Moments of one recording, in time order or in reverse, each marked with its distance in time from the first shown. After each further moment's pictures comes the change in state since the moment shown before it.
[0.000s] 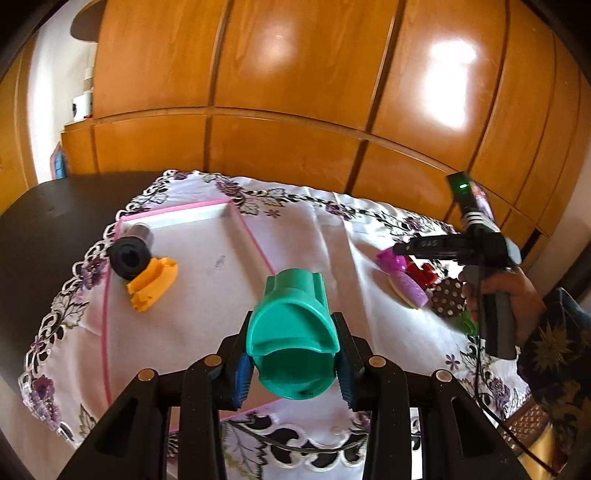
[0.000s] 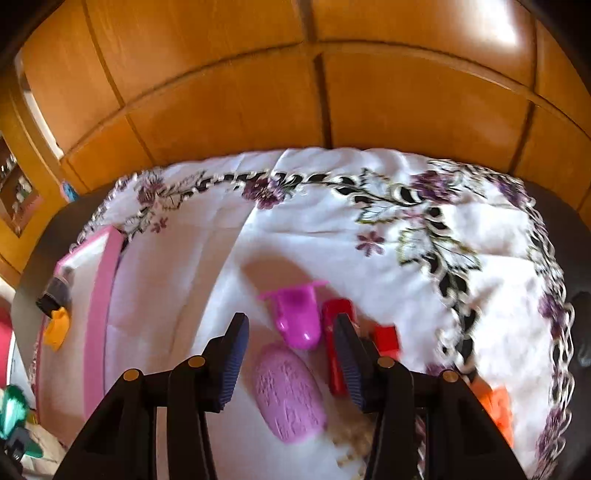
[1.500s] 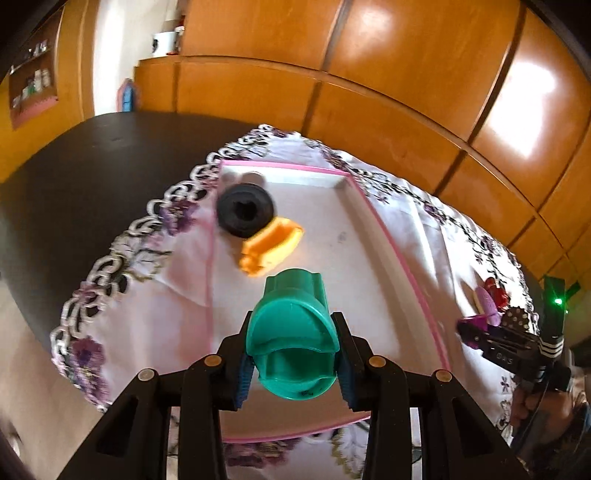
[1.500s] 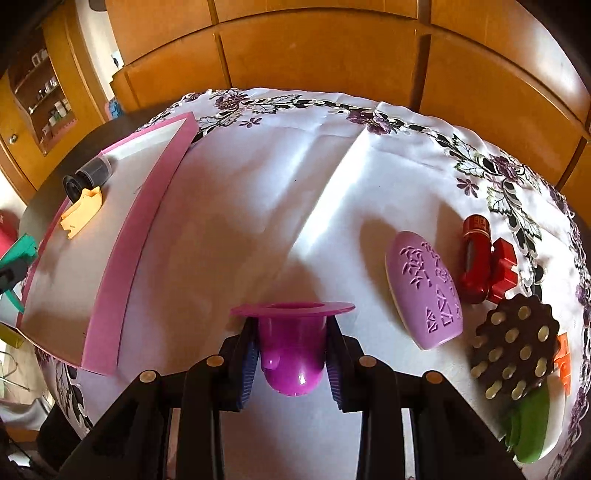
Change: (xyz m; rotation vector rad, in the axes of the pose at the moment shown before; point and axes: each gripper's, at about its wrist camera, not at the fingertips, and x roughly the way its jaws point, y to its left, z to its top) left arm 0.009 0.103 -0.011 -0.228 0.100 0.174; right arm -0.002 0.065 -0.090 -0.190 0.038 0.096
